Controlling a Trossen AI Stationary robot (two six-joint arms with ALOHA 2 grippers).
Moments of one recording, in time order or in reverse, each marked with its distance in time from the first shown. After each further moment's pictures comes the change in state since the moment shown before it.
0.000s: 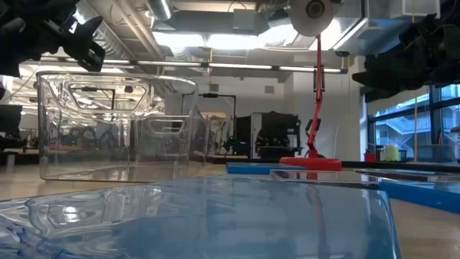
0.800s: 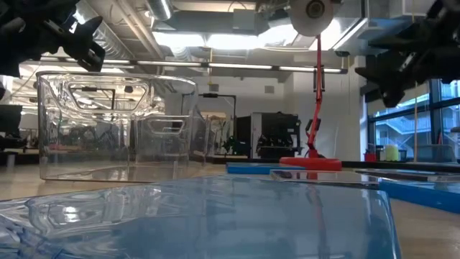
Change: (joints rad) left arm 0.000 0.000 0.000 0.000 0.000 0.000; right arm 0.000 0.000 0.000 0.078 -0.030 0.575
